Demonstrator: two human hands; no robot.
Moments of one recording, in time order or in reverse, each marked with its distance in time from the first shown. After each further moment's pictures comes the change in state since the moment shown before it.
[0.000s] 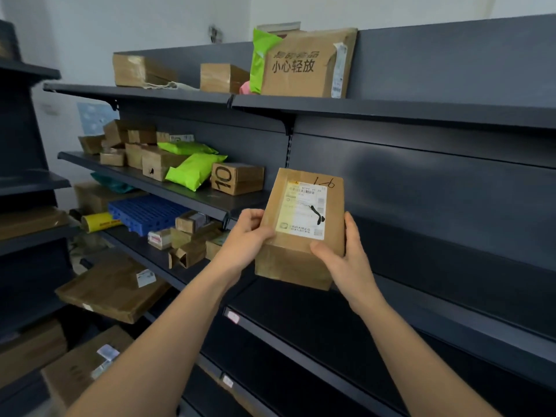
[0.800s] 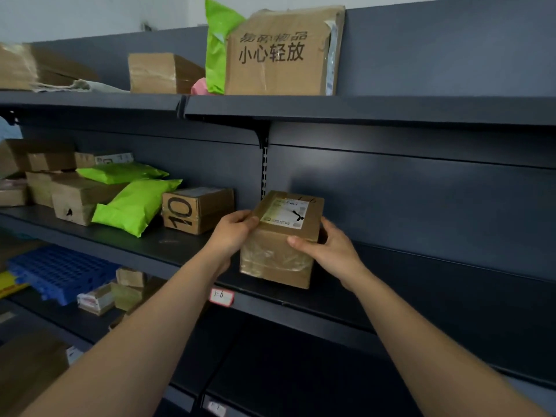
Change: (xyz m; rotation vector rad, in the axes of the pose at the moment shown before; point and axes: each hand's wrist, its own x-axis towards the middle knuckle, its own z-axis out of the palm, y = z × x) left_hand 0.252 -0.031 -0.024 0.005 -0.090 -0.071; right_hand 0.217 0.053 0.048 -0.254 0.038 0.208
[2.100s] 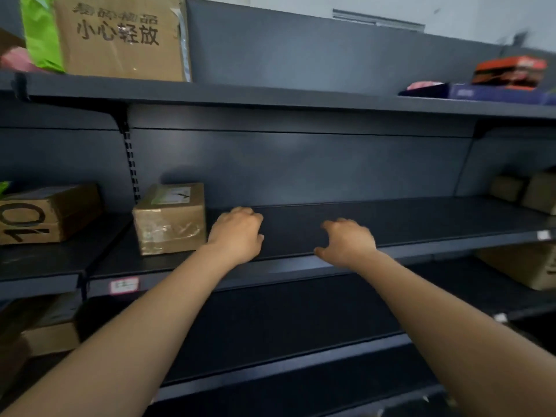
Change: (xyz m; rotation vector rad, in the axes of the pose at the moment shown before) left_hand -0.089 0.005 0.107 1.130 -0.444 0.885; right_hand -0.190 0.009 -0.111 -1.150 0.249 0.416
